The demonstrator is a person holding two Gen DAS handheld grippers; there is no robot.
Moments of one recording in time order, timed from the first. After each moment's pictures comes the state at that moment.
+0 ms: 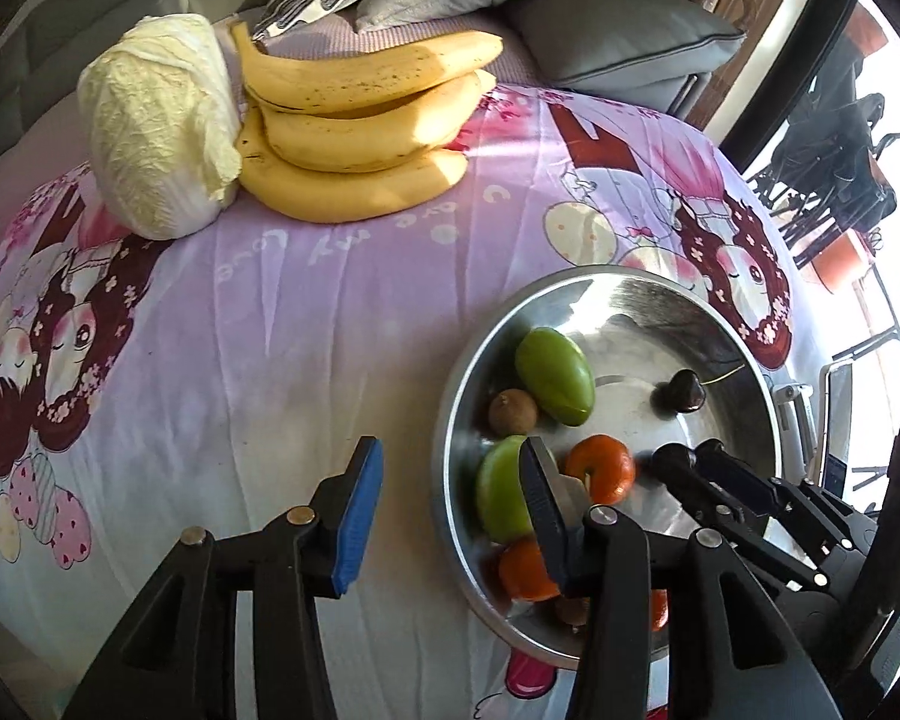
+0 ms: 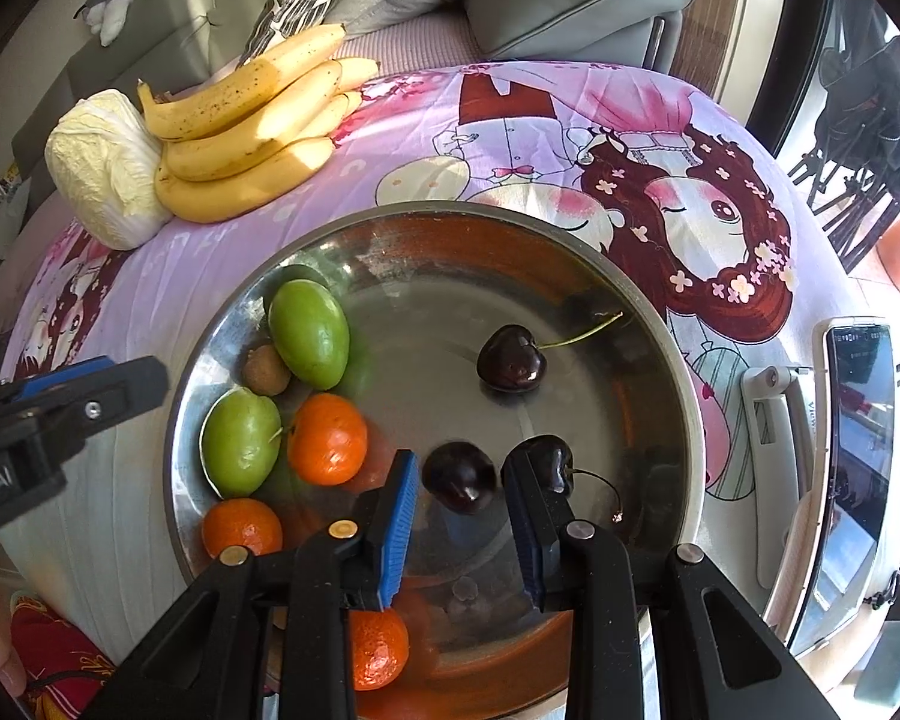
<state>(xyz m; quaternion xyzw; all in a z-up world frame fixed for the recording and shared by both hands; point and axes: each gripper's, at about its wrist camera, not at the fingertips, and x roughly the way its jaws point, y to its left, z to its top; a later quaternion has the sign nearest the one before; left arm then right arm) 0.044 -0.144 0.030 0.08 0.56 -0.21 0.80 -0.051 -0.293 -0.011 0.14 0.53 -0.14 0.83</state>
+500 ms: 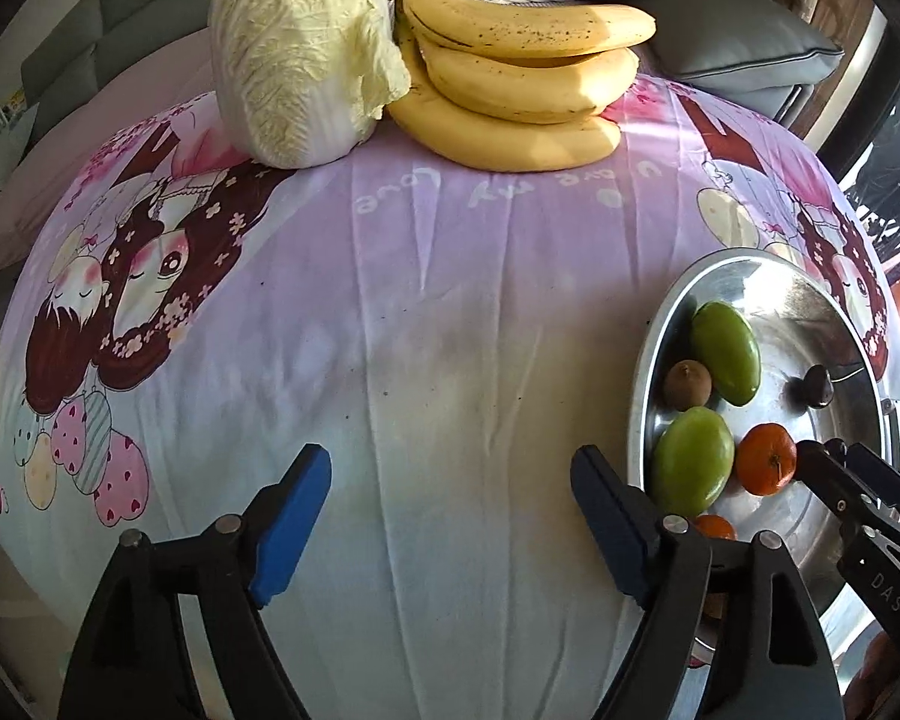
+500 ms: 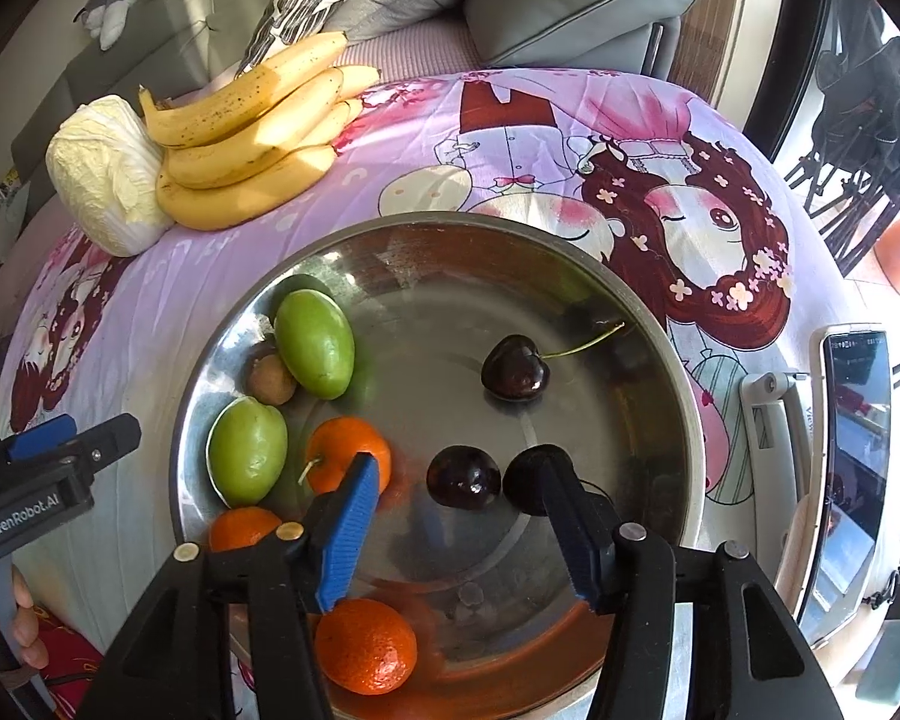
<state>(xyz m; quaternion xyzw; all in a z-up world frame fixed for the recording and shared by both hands) 0.055 -0.092 -0.003 0.09 0.57 -0.12 0.81 -0.048 -0.289 -0.007 0.13 0.52 -0.14 0.83</state>
